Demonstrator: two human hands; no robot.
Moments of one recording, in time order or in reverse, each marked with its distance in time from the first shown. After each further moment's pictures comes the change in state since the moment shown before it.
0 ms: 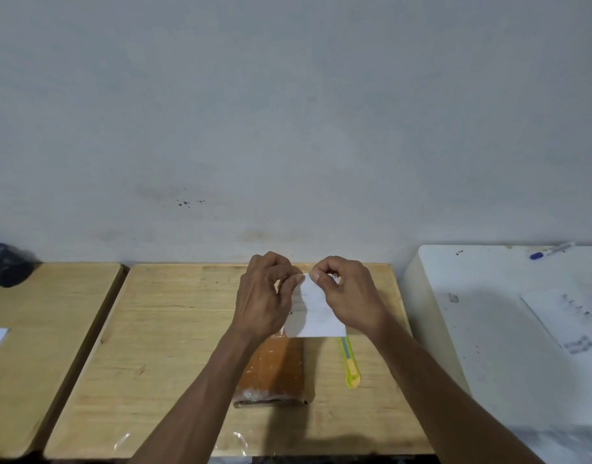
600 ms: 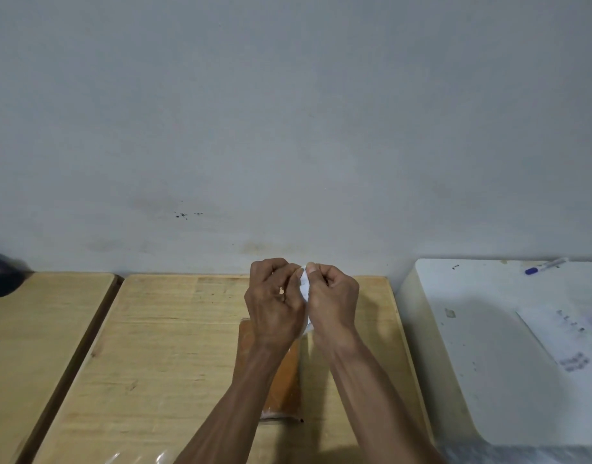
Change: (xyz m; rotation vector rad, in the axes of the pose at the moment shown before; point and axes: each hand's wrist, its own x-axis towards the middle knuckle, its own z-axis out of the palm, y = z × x) left_hand 0.011 0.031 0.027 -0.119 0.483 -0.034; right_hand 0.013 -0.037 0.043 0.481 0.428 0.405
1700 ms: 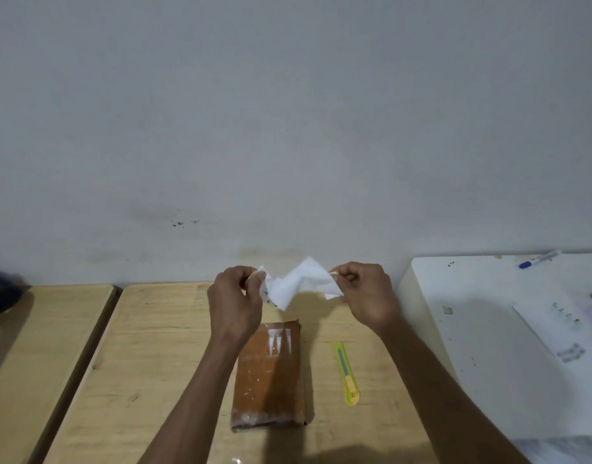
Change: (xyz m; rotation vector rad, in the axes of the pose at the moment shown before) left_hand 0.033 -0.027 -0.043 0.130 -0.239 -0.261; right_hand 0.050 0.004 -0.069 -0.486 -0.223 -0.257
